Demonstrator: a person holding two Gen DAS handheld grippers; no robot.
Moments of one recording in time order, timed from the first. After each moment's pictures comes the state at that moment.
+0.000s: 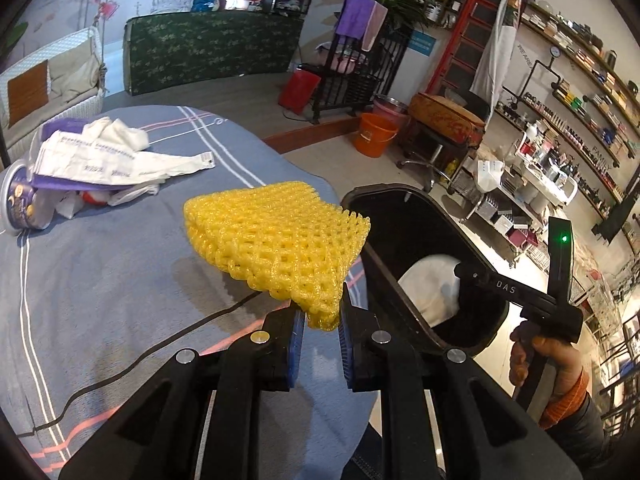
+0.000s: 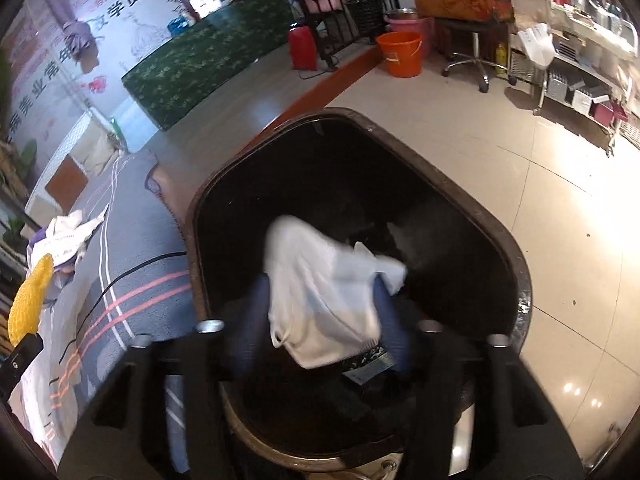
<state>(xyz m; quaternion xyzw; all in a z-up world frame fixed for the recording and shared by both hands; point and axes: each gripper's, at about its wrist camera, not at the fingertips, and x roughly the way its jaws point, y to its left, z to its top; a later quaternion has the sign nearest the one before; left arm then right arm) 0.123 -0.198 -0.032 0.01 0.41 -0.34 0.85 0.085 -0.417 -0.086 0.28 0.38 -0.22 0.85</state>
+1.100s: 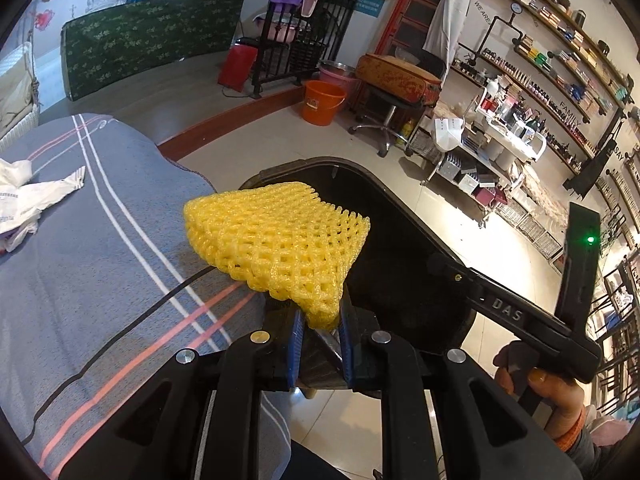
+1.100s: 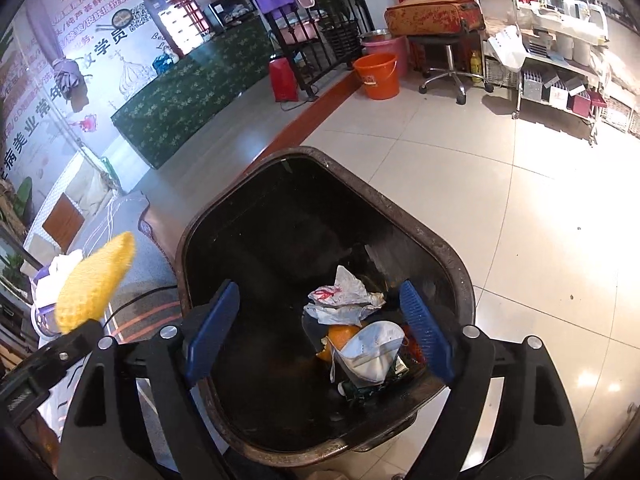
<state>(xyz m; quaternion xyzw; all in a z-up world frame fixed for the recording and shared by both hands) 0.127 -0.290 -0.053 0.05 0.44 -0.42 0.79 0.065 -0.428 -0.075 0.30 0.34 -0.25 0.86</state>
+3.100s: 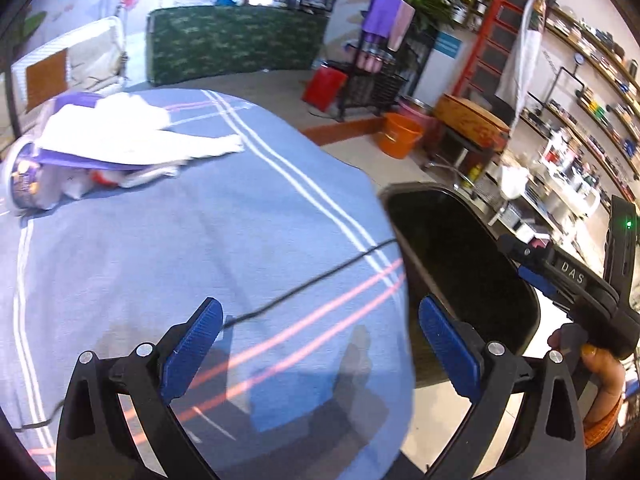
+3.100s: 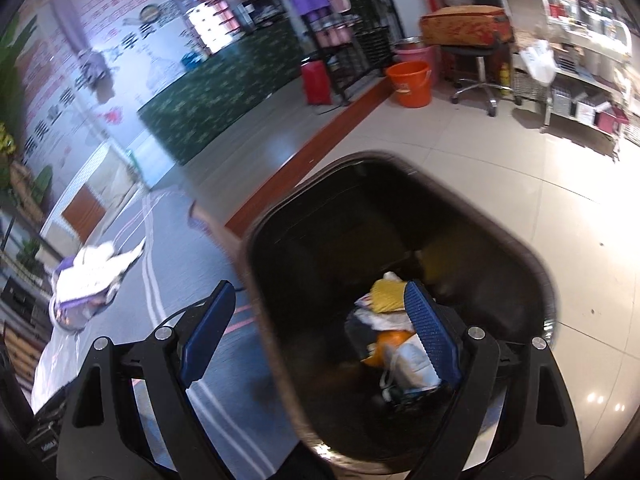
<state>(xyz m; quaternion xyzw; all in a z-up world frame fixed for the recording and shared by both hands) 0.137 -0.181 -0.048 0.01 0.42 -0.29 0.86 0.113 -0.370 -0.056 0.29 0.34 -0.19 0.88</state>
